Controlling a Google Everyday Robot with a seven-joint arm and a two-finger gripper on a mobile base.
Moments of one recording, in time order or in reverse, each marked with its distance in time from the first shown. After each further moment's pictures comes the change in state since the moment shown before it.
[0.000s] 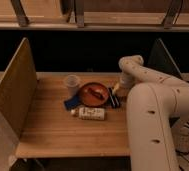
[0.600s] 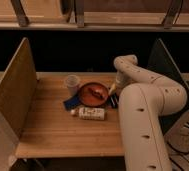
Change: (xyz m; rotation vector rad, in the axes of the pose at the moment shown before) arm -0.009 0.018 0.007 -0.003 0.032 -0.040
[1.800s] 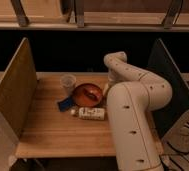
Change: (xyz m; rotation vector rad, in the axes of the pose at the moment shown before) arm 0.002 0.034 -0.005 0.065 0.082 -0.146
